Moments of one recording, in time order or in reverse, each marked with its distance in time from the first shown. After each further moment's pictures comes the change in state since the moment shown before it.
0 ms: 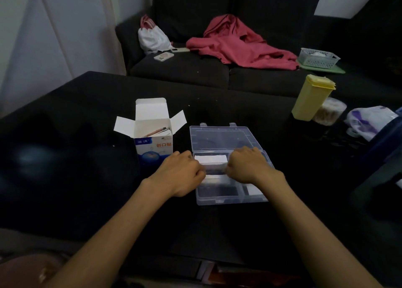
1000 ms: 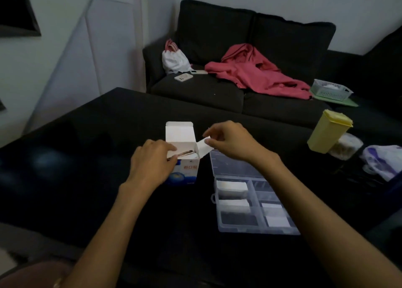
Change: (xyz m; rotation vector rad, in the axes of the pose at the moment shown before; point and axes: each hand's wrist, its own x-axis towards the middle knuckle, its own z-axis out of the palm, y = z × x) left_hand -0.032 -0.088 -0.048 -0.224 0.384 -0.490; right_hand 0.027 -0.073 -0.105 0.456 0.228 -0.329
